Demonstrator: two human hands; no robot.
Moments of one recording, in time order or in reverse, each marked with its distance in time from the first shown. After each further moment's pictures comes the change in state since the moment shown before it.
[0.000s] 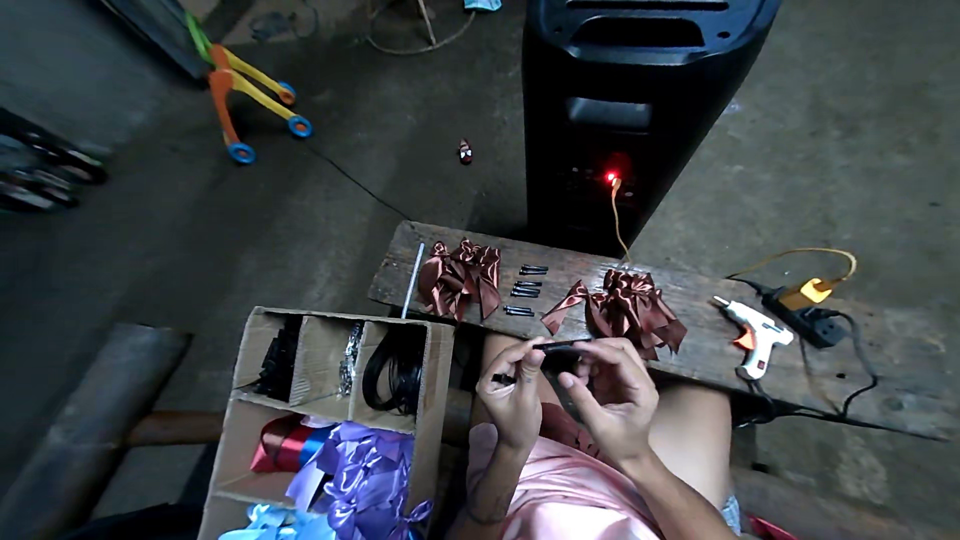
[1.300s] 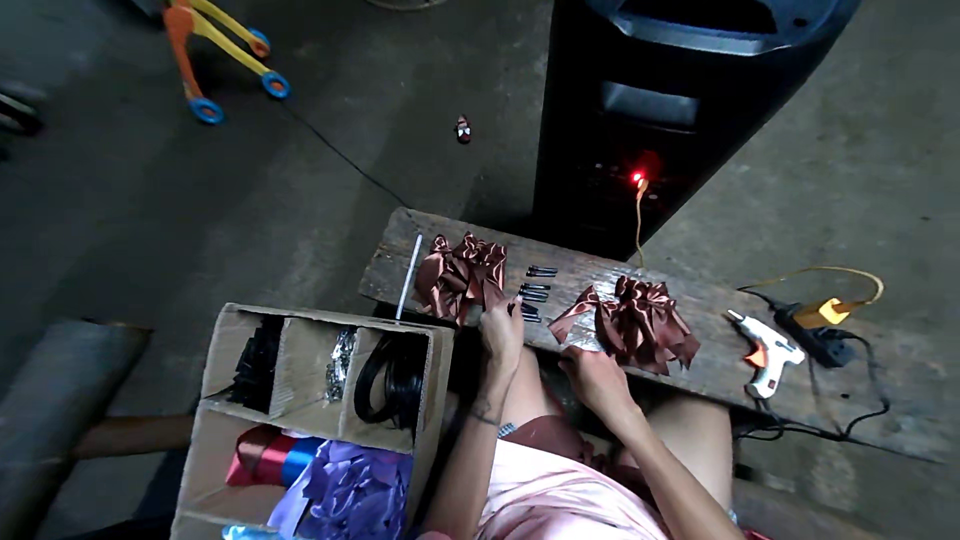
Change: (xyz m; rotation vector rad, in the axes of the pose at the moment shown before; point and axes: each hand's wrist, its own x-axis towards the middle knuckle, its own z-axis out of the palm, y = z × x) left_hand 0.087 -0.116 -0.034 1.217 -0.297 -0.517; right_hand 0.040 0.064 0.008 -1.060 -0.935 0.959
